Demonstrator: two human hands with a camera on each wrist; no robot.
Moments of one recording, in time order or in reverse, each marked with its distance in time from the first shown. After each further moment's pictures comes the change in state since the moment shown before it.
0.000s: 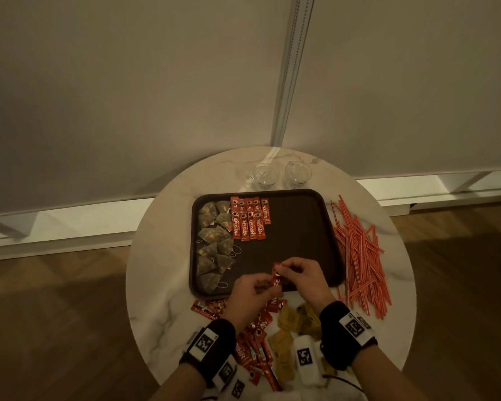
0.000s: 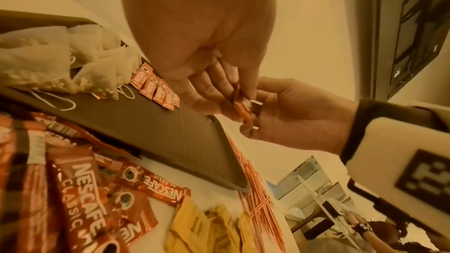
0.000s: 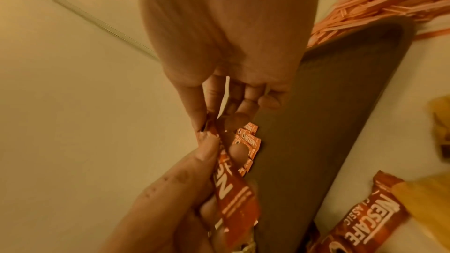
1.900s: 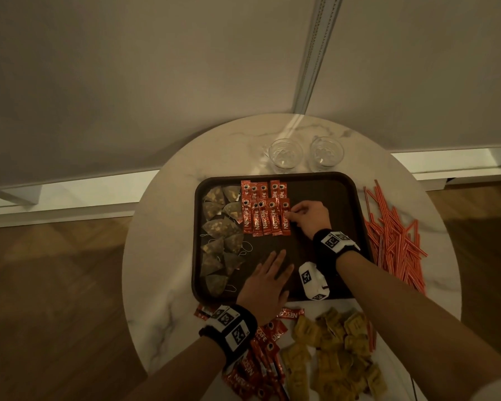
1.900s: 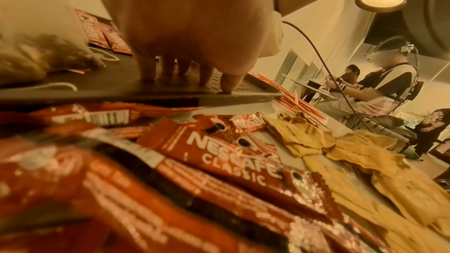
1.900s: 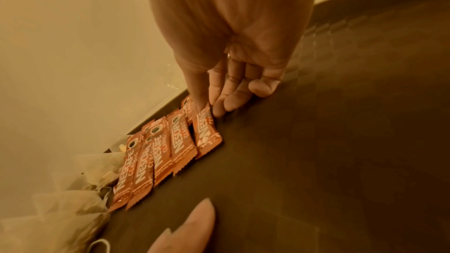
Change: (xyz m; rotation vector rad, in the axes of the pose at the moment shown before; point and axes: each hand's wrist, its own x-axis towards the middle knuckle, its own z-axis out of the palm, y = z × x) left_hand 0.080 -0.059 -0.002 1.120 -0.360 -0.019; right_hand 0.212 0.020 -0.004 -0.459 0.138 0.134
